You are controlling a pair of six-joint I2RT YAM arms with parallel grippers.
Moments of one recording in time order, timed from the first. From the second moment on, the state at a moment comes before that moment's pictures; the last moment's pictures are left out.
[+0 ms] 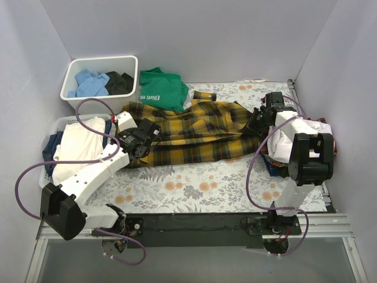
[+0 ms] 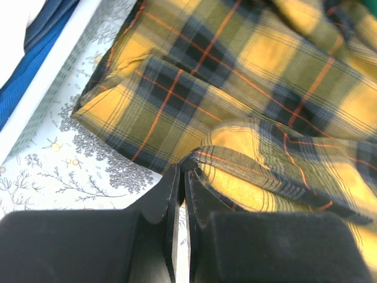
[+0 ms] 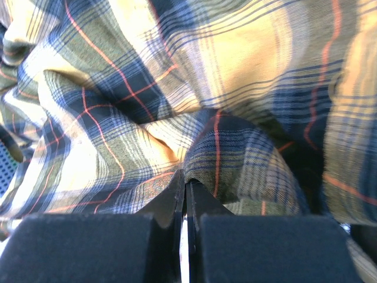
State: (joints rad) left arm -0.61 1.26 1.06 -0.89 -0.78 -1.05; right arm 0.04 1.76 1.24 -0.53 -0.42 0.54
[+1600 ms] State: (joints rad) left arm -0.41 1.32 1.02 -0.90 -0.64 -0.99; right arm 0.04 1.77 1.24 -0.58 -0.38 0.50
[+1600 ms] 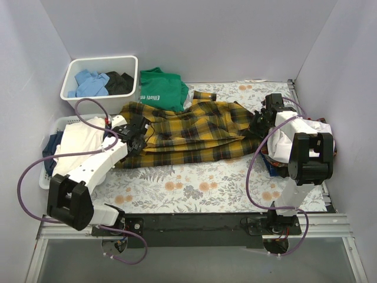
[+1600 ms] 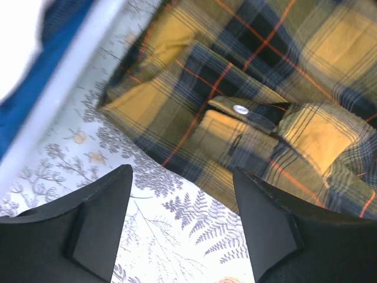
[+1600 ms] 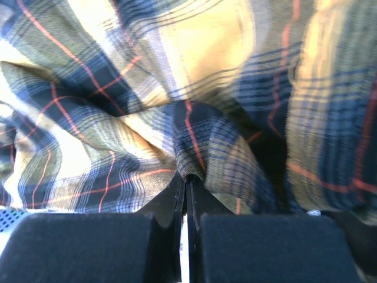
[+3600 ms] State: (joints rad) left arm -0.28 1.63 1.11 -0.82 -0.19 -0.74; right arm 0.19 1.80 1.31 -0.65 -0.30 0.34
